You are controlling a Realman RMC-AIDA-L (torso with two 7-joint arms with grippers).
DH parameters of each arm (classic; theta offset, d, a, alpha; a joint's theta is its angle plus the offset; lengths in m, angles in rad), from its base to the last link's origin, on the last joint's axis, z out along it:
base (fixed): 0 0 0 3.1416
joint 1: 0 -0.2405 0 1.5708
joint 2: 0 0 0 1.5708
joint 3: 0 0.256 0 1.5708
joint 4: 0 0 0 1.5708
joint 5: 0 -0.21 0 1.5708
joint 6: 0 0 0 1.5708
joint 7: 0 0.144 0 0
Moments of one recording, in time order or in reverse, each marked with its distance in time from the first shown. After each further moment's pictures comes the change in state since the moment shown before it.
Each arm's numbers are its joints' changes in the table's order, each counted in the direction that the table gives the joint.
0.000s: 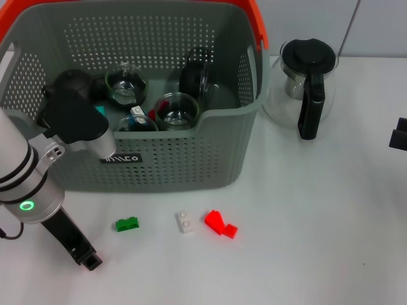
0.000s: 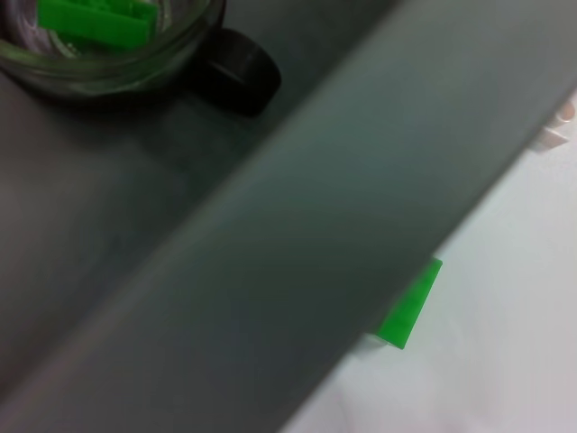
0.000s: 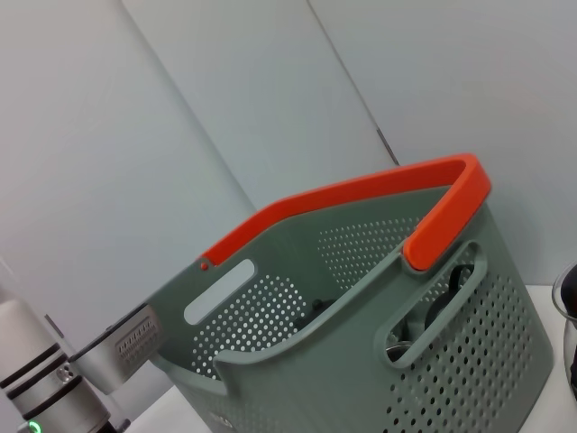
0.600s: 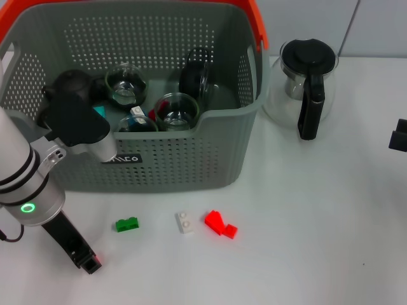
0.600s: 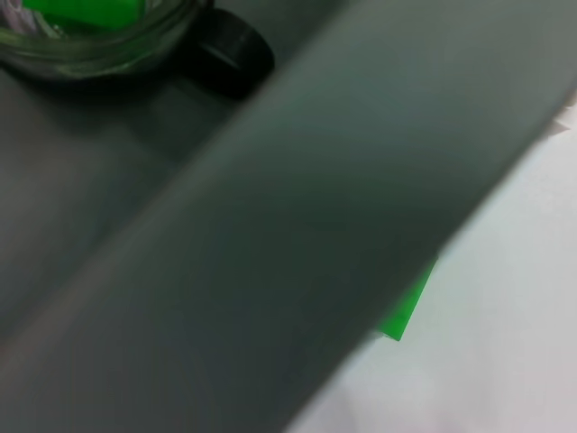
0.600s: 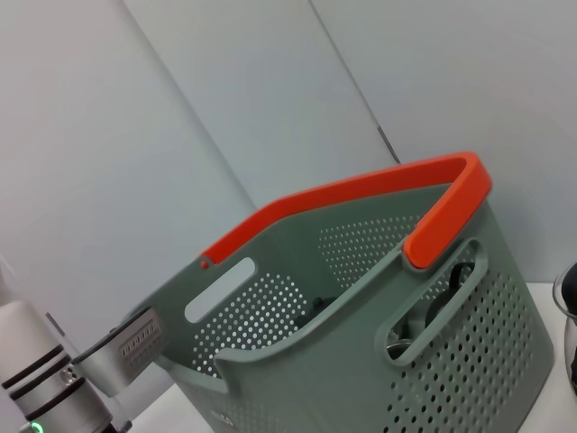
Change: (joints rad) left arm 0.007 0.003 0.006 0.029 0.000 -0.001 -0.001; right arm 0.002 0.000 -0.004 0.000 0.000 0.000 0.000
